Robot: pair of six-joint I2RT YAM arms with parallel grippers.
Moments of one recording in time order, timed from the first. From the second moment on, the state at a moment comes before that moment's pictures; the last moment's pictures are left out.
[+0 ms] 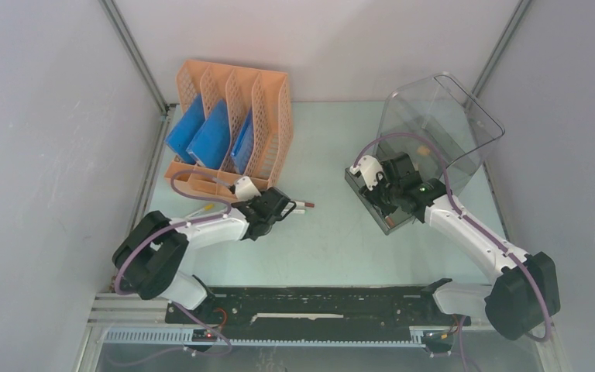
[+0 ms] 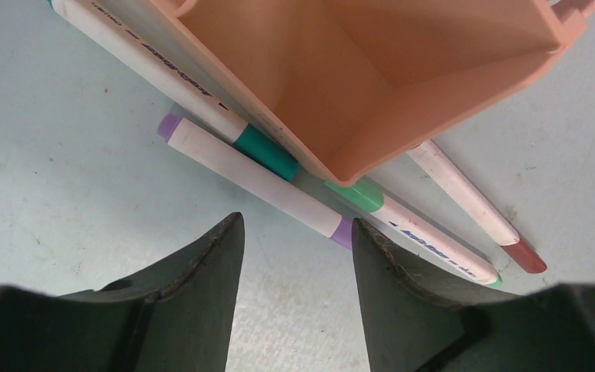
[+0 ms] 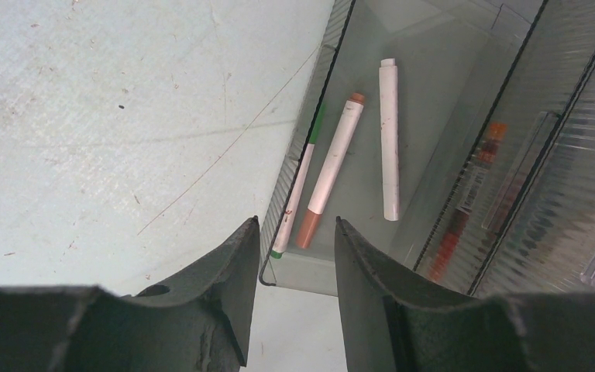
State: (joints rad) left arm -0.74 1.48 0.72 -0.34 -0.63 -1.22; right arm 0.47 1.22 0.92 -0.61 -0.05 -0.41
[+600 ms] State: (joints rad) left arm -0.73 1.52 0.72 -0.33 -0.64 -1.23; right arm 0.47 1.22 0.92 -0.61 -0.05 -0.41
